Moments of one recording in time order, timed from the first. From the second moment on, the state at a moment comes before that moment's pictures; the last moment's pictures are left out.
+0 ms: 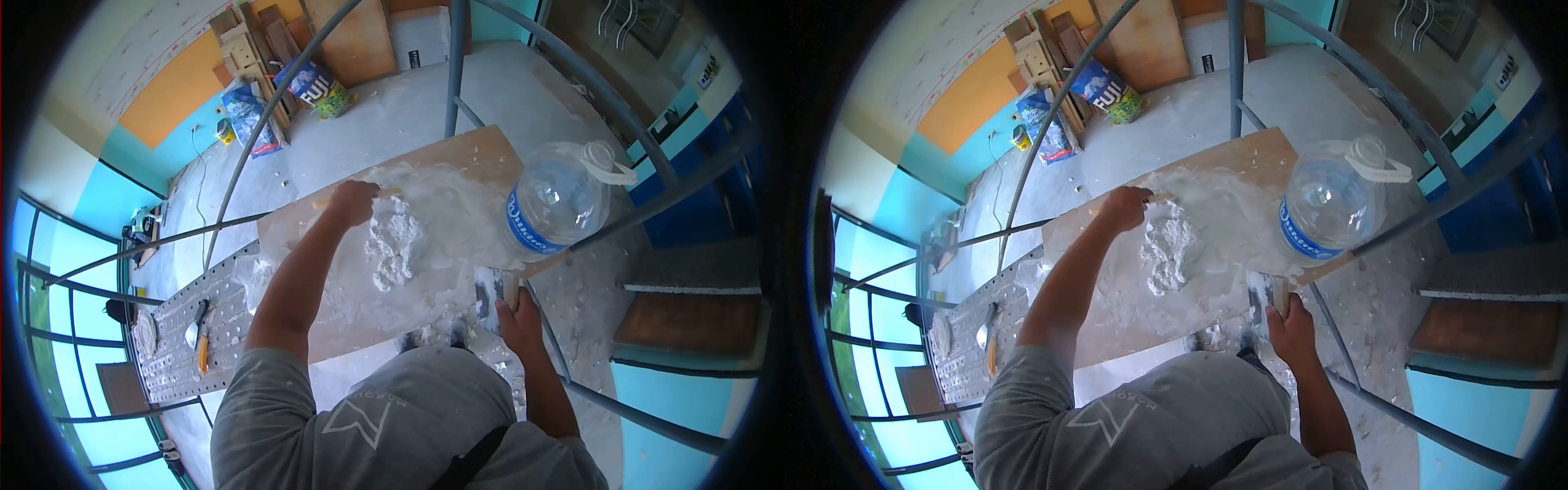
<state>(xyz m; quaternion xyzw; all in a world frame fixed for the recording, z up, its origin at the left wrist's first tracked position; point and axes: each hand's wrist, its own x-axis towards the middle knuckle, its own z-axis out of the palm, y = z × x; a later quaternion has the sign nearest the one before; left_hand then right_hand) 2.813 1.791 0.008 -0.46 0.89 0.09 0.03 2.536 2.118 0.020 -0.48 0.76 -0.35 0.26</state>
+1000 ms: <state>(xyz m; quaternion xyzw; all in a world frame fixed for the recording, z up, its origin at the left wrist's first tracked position) 2.804 1.888 0.009 -0.69 0.57 0.39 -0.23 2.511 2.083 0.003 -0.53 0.69 -0.38 0.32</state>
